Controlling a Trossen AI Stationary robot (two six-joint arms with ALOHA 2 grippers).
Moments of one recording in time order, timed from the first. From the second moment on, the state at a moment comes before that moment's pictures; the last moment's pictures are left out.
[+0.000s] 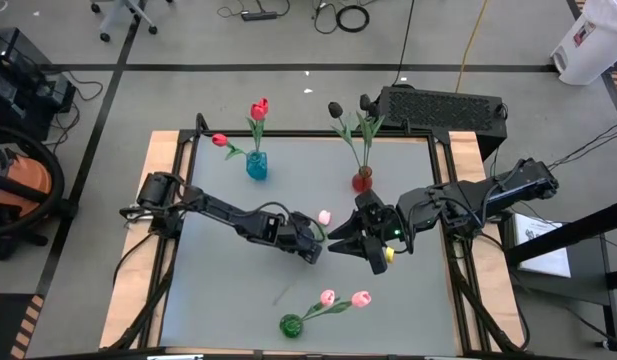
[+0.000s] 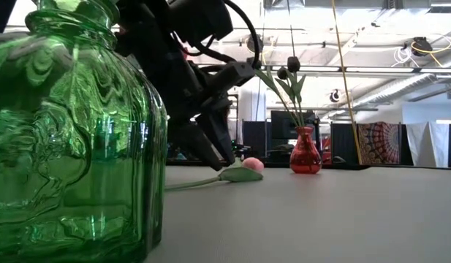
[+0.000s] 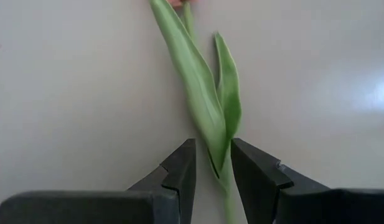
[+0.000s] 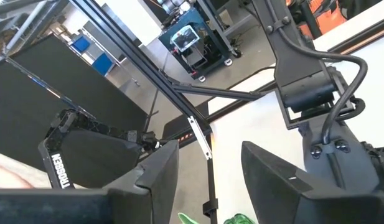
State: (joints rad) left arm -0.17 1.89 1.09 -0.17 -0.13 -1.11; right arm 0.34 1.35 1.39 -0.27 0.10 0.75
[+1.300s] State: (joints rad) left arm -0.20 1.89 1.40 -0.57 -0.05 -1.07; right arm 0.34 1.35 1.39 -0.27 0.10 0.75
